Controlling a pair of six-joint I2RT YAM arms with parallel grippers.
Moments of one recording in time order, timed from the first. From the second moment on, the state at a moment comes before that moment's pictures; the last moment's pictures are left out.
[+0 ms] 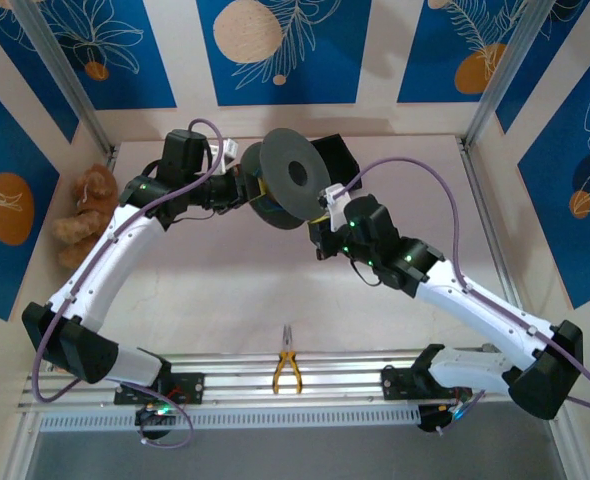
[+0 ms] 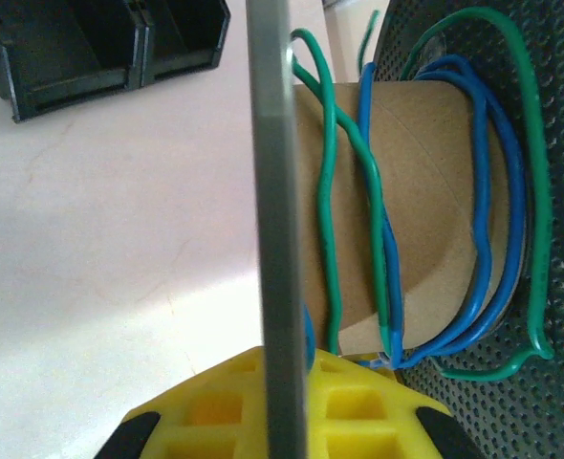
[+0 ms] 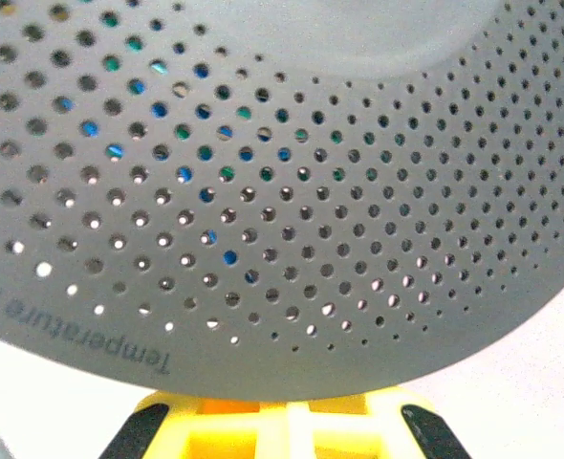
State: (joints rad) left arm -0.42 1.41 1.51 -0.73 0.56 -0.73; right arm 0.77 1.12 1.00 -0.36 0.05 0.23
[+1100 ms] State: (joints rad) left arm -0.40 1.43 1.58 -0.82 0.69 -0.73; right arm 0.85 1.05 0.74 -0.05 0.16 -0.39
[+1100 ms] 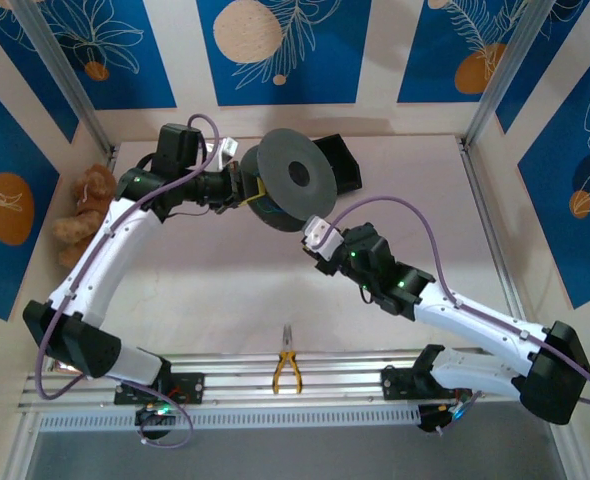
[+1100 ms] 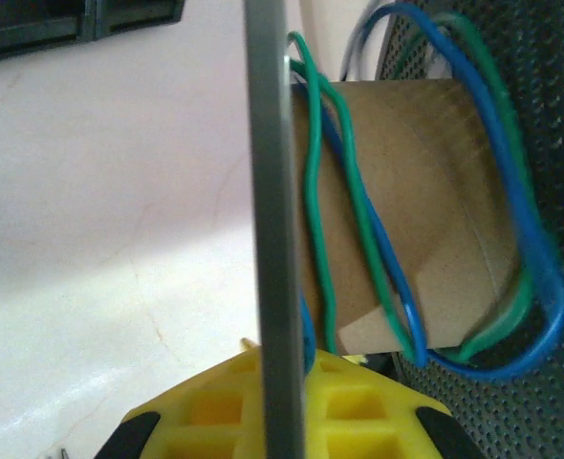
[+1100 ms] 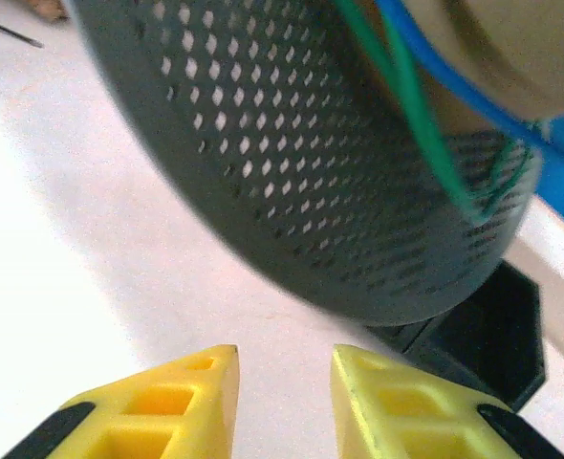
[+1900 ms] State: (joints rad) left arm -0.65 1.31 1.52 -0.82 0.17 -0.34; right arm 0.32 0.90 1.02 -0.36 -0.45 0.58
